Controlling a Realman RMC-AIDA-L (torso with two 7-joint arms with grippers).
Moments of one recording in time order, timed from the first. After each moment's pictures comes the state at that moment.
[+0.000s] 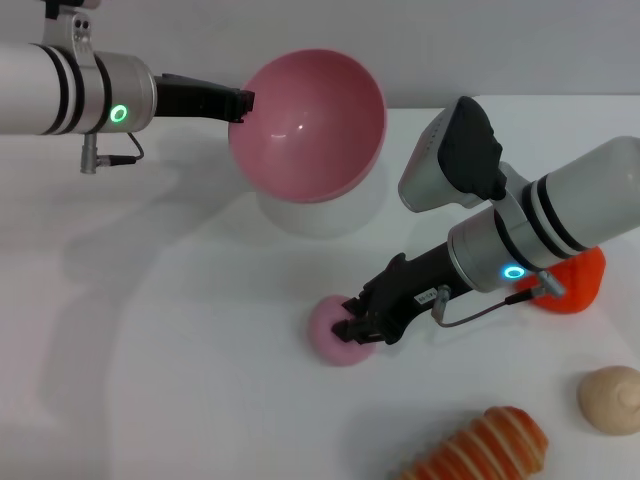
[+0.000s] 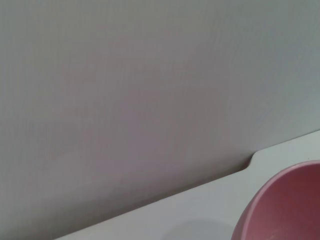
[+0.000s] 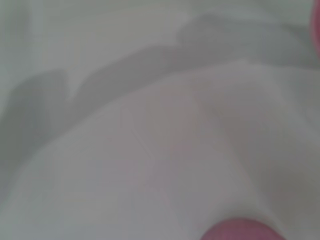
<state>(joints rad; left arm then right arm) -0.68 -2.05 1.27 0.93 2.18 0.84 -2.39 0.79 2.08 -1.53 -0.69 -2.06 -1.15 2.00</state>
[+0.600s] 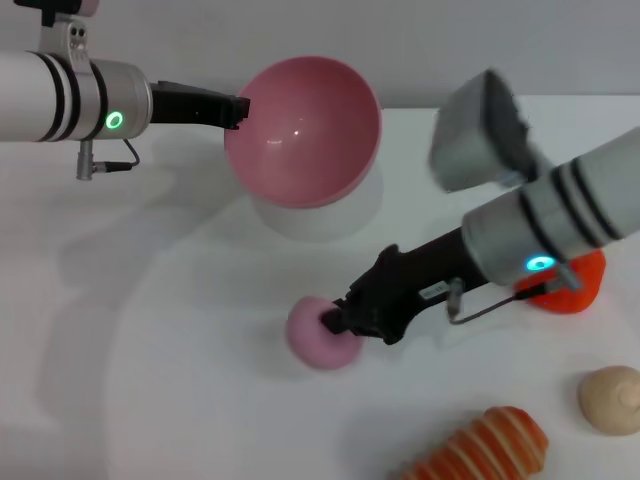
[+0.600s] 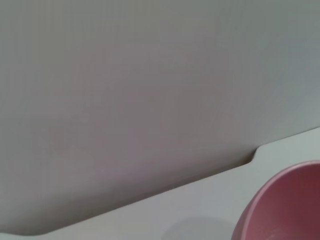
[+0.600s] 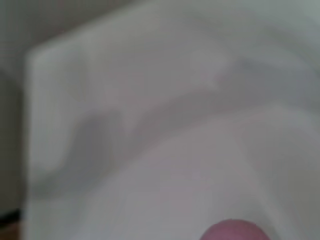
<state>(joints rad) -0.67 -2.05 1.27 0.93 2.18 0.84 -2.39 0.70 2.07 -1.50 -0.89 -1.99 -1.31 2.00</state>
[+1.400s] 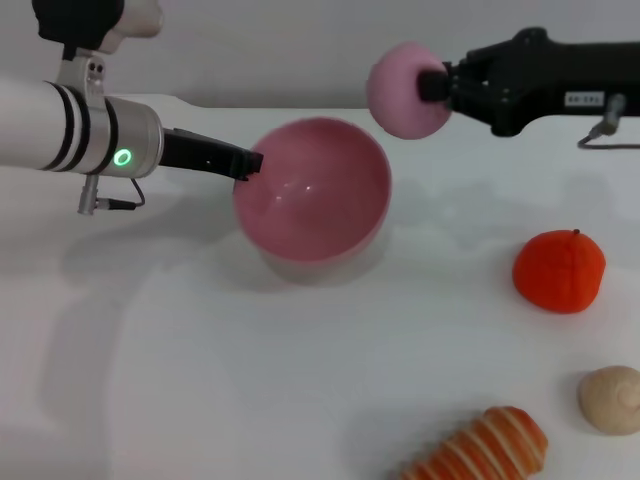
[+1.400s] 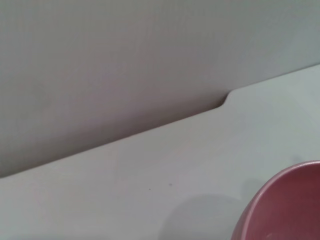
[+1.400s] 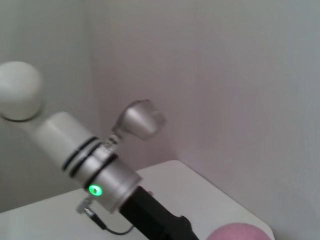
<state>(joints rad) -0.67 -2.05 1.29 0.93 2.24 0.98 -2.42 0.53 2.07 -1.00 -1.22 -1.83 -1.45 1.86</state>
